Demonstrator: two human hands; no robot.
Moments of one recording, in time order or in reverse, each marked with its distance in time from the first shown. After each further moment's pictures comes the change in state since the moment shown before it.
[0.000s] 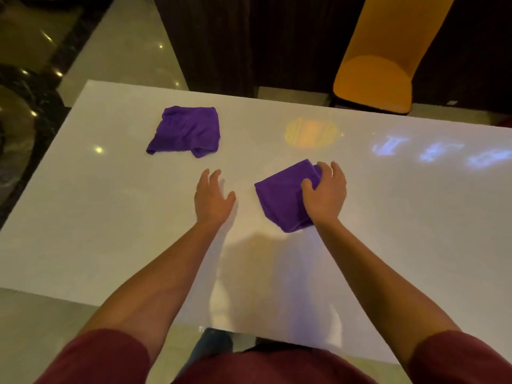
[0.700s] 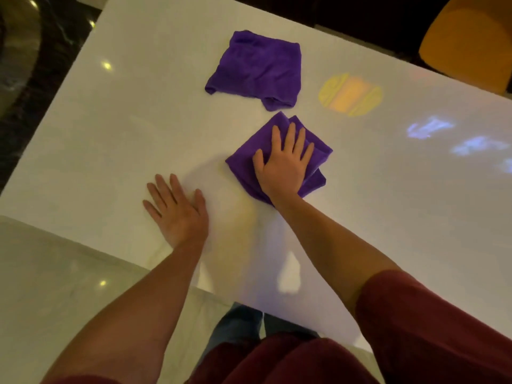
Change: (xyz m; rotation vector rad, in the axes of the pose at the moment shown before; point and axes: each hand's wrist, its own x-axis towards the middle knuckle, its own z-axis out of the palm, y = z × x) left_hand -0.042 -0.239 -0.031 0.370 0.169 -0.405; right_hand -0.067 -0.143 0.246 -0.477 -0.202 -0.387
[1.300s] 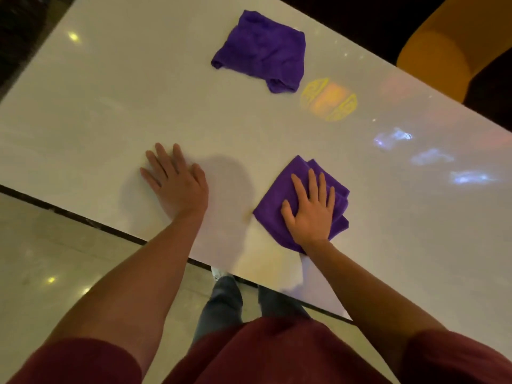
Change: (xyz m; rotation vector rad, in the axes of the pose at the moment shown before) left_hand 0.000 -0.003 -0.002 -0.059 0.005 0.028; right_hand -0.142 0.101 -0.005 -0.081 -0.062 -0.111
